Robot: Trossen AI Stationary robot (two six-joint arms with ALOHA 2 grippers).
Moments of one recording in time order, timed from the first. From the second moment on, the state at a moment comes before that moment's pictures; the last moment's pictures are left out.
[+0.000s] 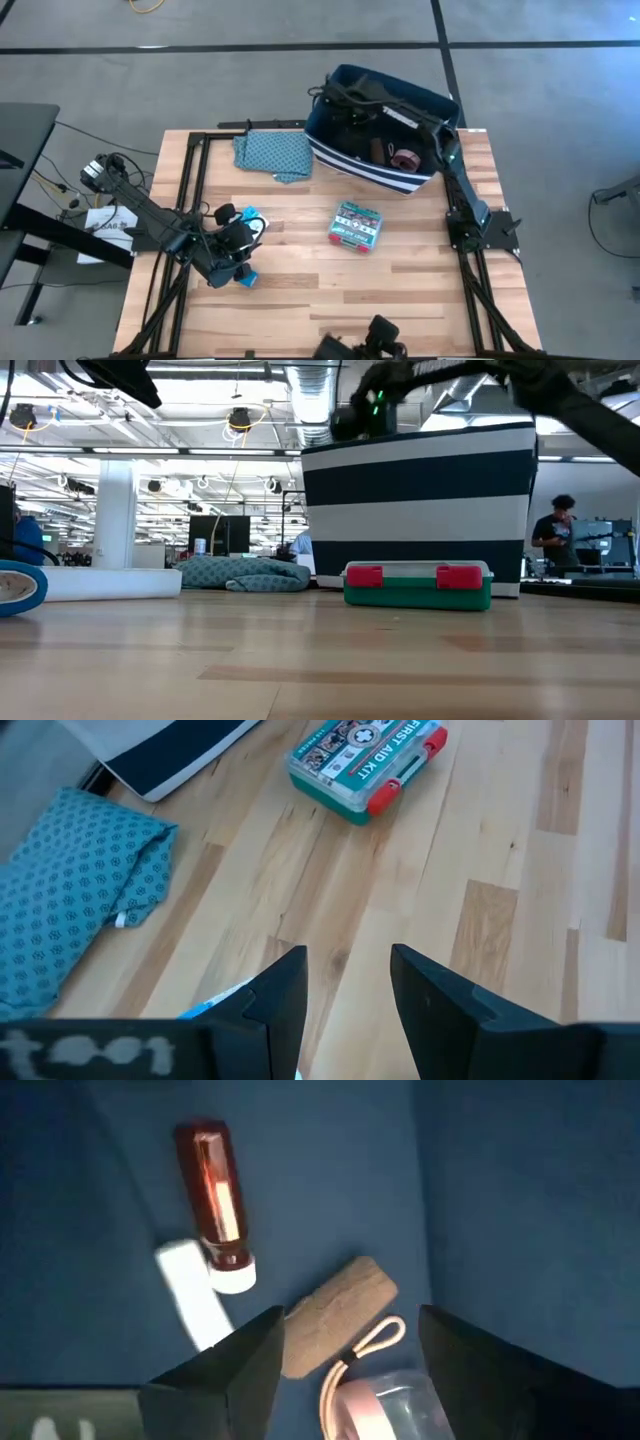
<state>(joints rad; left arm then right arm) -0.64 1.23 1.06 -0.95 -0.69 -0.79 -0.56 2.25 2.33 -1.58 0.27 0.02</state>
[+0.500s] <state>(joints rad) -0.68 1.23 1.04 -0.95 -0.49 -0.78 -0.35 1.81 2.34 -1.57 0.27 0.15</state>
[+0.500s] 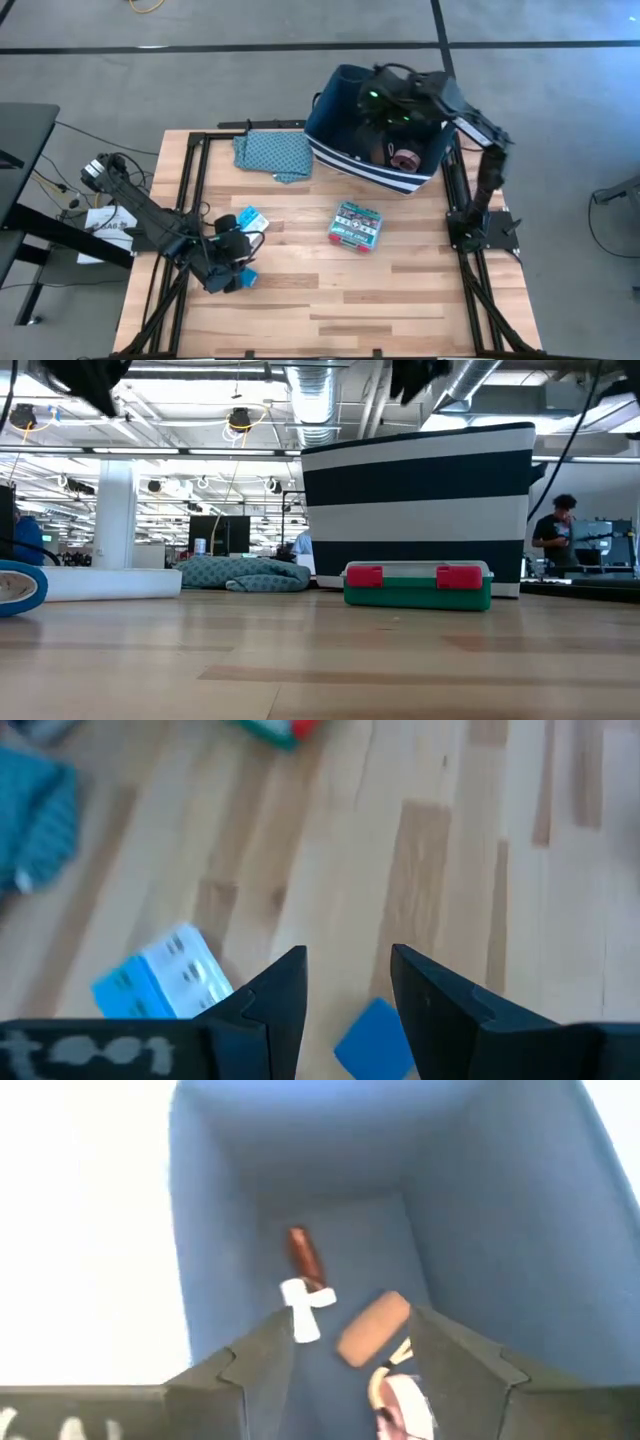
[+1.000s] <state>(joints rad) -0.82 1.23 0.62 -0.64 -0.40 -0.94 -0.07 1.68 2.34 -1.57 0.27 0.12</state>
